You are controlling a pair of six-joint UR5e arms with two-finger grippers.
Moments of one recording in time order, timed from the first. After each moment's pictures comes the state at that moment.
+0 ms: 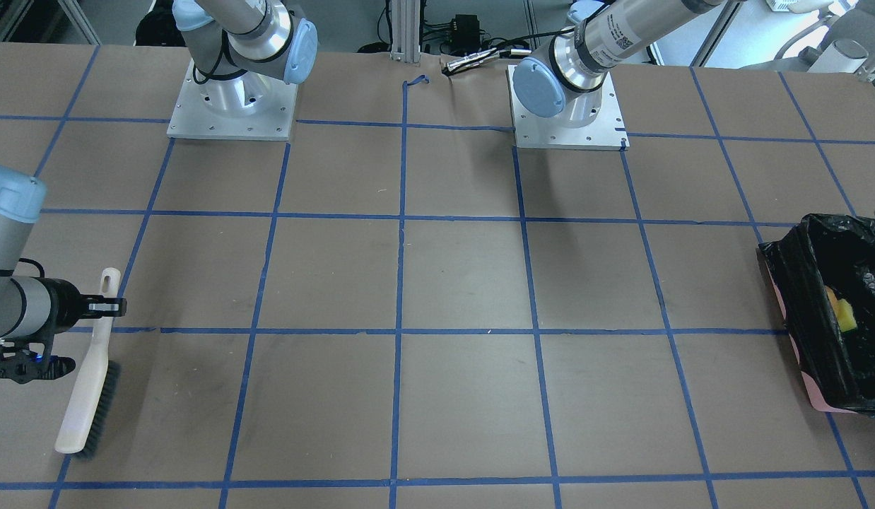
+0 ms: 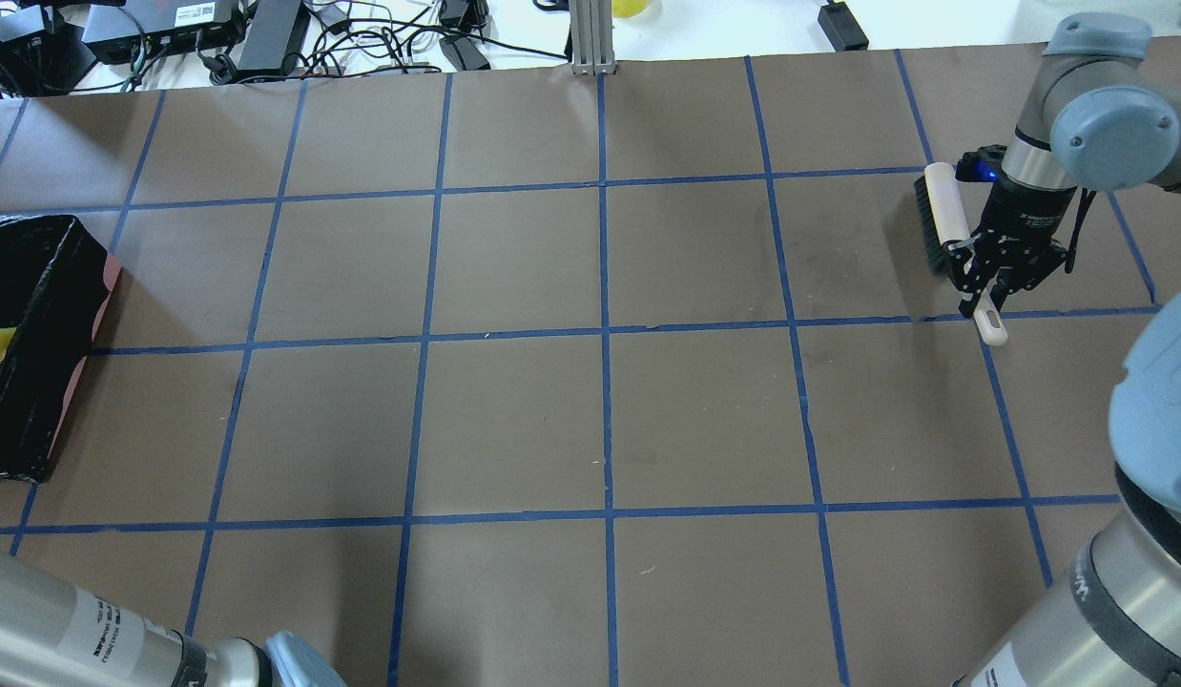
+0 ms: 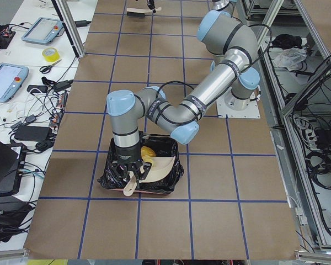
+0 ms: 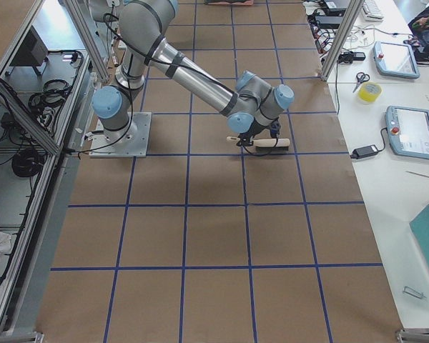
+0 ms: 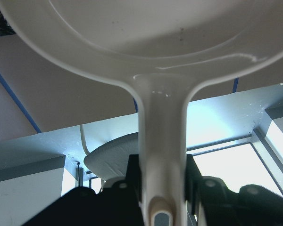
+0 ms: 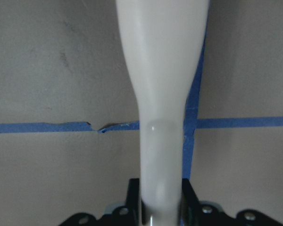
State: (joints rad) left arm -0.72 -2.12 -1.12 -1.06 1.98 2.65; right arm 1.22 -1.07 1.58 -1.70 -1.68 -0.30
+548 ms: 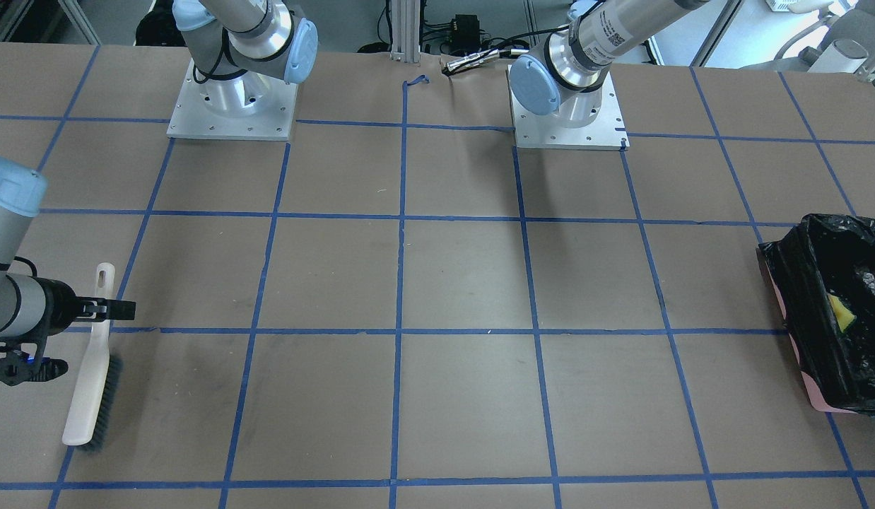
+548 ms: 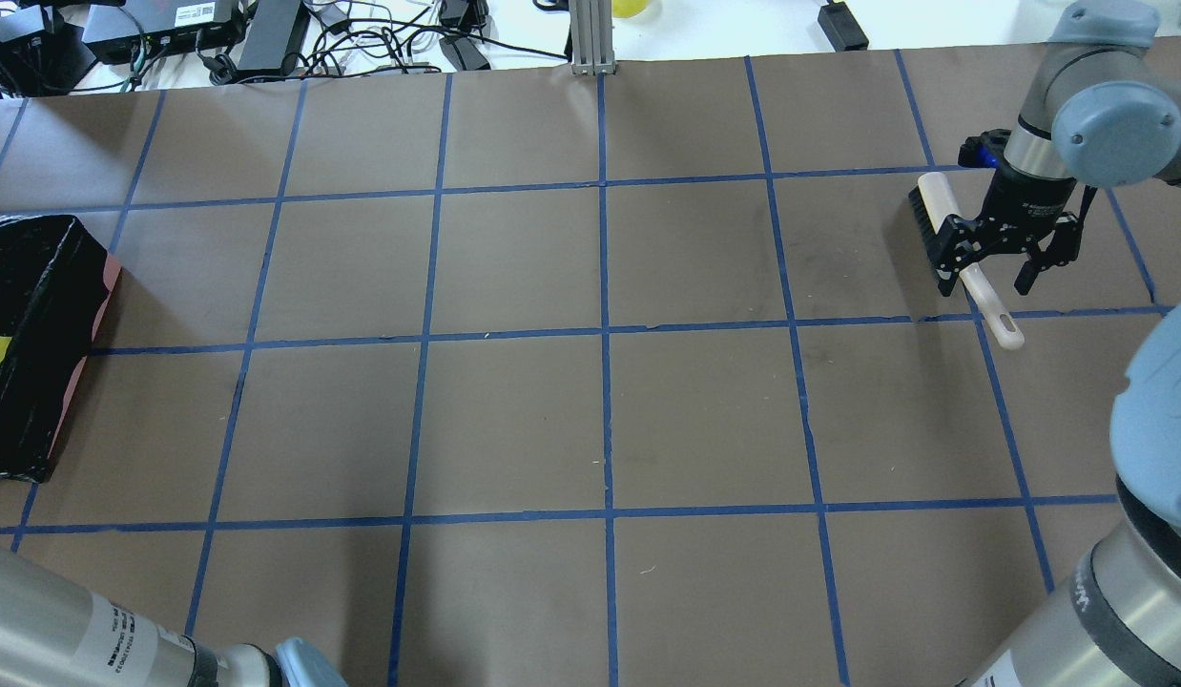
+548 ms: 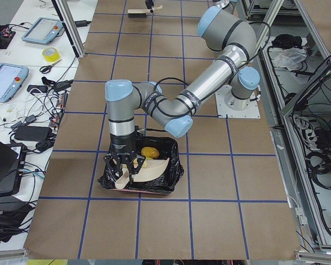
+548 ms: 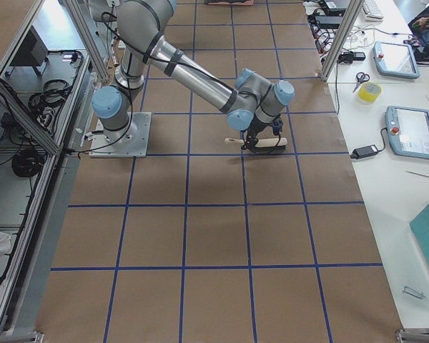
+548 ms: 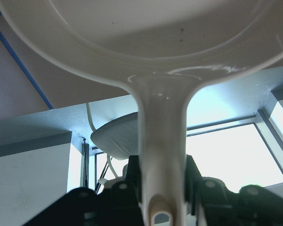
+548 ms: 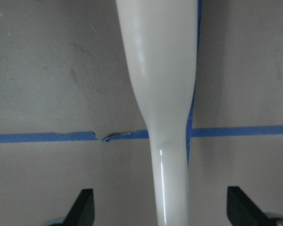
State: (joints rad) left arm -0.78 -2.09 -1.19 -0.88 2.06 2.65; right arm 1.24 -1.10 1.57 -1.73 -1.67 -0.30
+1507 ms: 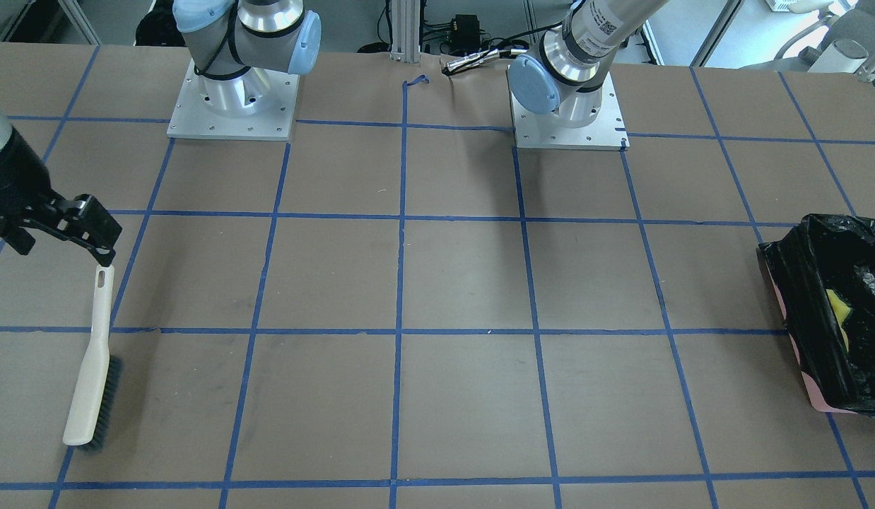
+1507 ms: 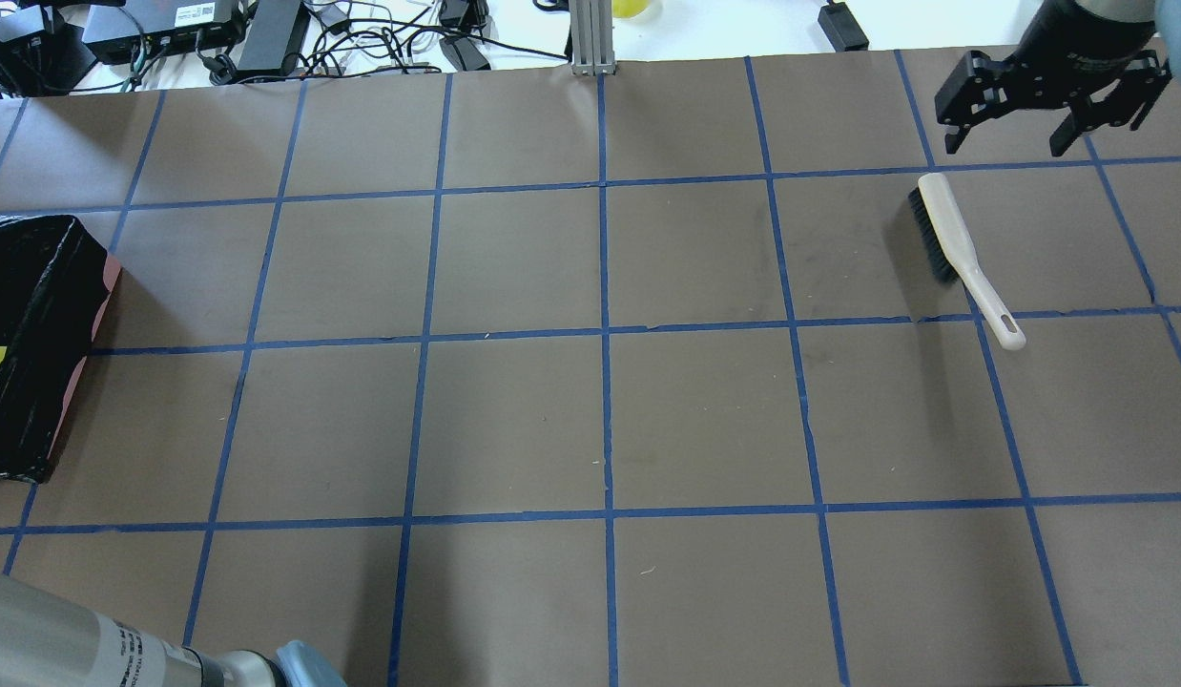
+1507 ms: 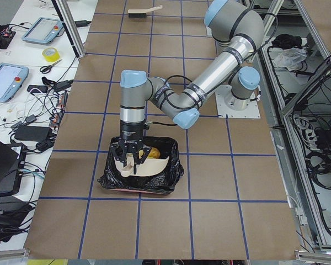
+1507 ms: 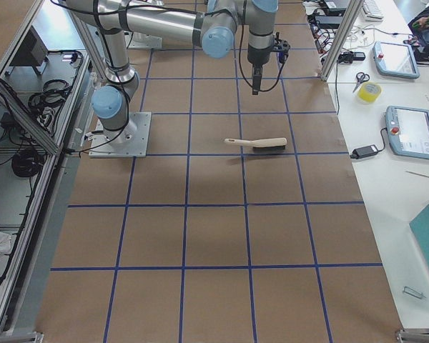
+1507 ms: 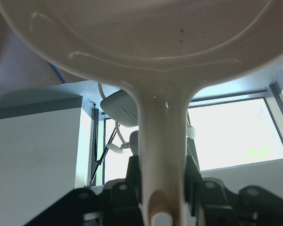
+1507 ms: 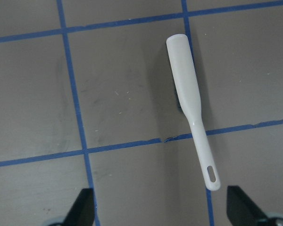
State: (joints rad) left arm -0.78 -2.01 -1.35 -0.71 2.03 2.66; right arm 1.40 -1.46 1.51 -1.72 -1.61 -0.05
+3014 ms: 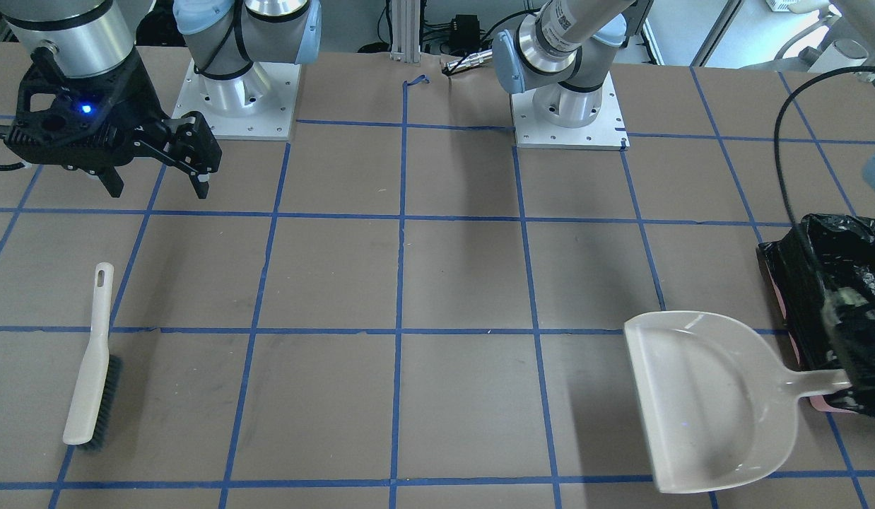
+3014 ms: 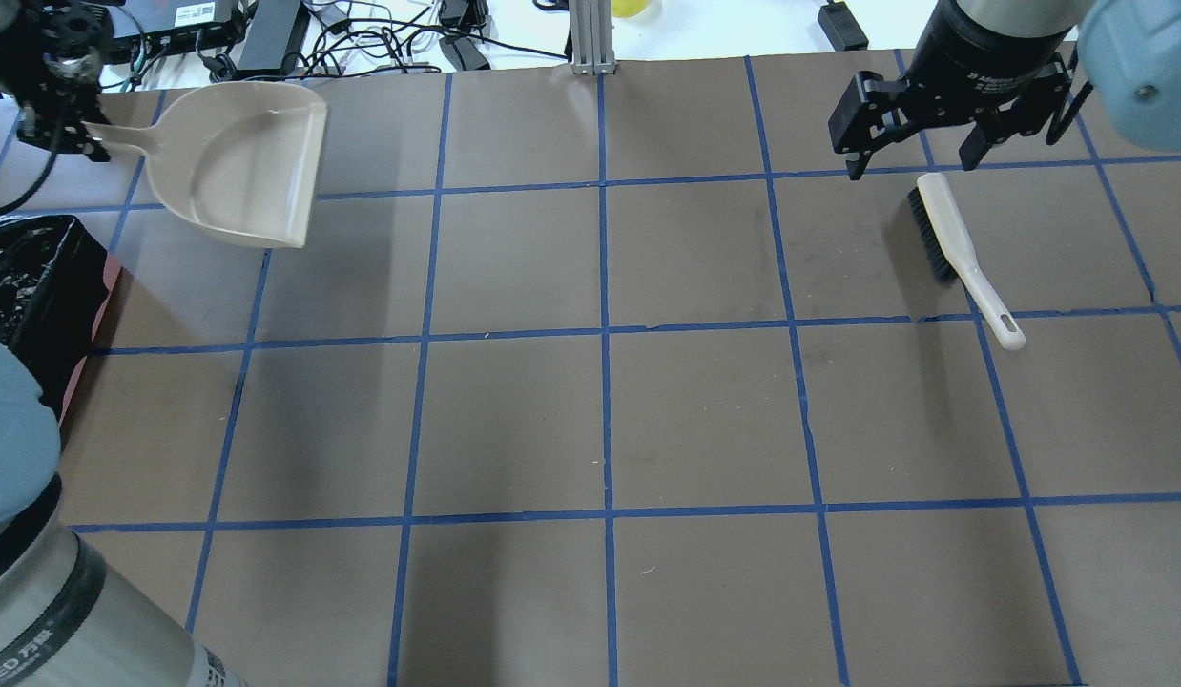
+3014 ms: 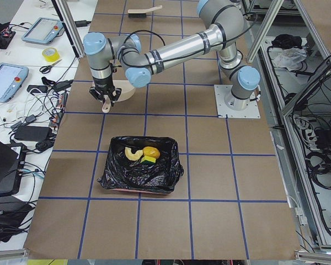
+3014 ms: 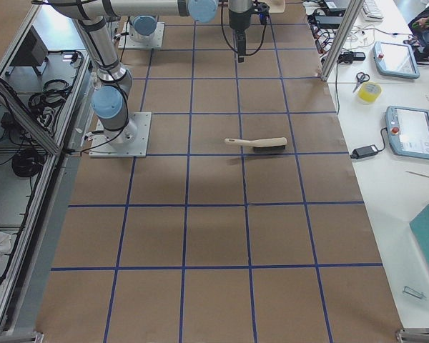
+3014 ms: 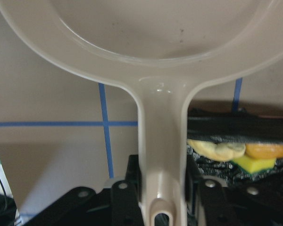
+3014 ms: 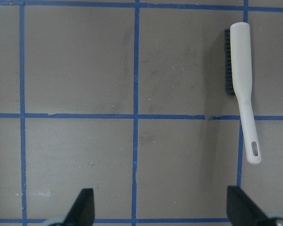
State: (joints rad) left arm -1.21 -2.10 -1.17 -1.39 1.64 1.90; right arm 1.54 -1.56 1.54 -1.64 -1.60 -0.06
